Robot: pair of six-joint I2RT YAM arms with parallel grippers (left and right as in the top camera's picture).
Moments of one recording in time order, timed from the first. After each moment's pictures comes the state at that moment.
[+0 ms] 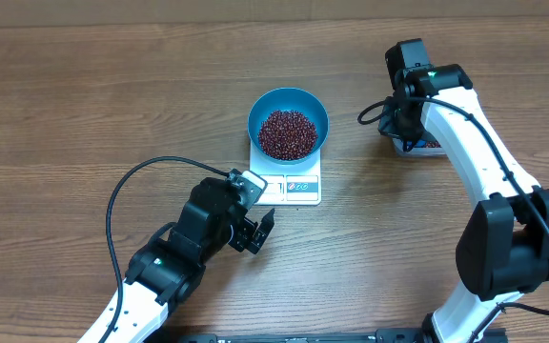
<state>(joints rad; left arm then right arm) -0.56 0.99 0.58 -0.29 0.02 0.06 0.17 1.89 1.58 -1.06 0.24 0.46</state>
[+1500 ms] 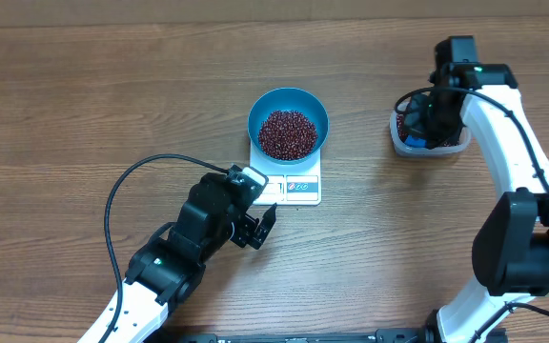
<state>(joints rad) -0.56 0.99 0.58 -0.23 0.02 0.06 -0.03 1.89 1.58 -1.06 -0.10 0.37</state>
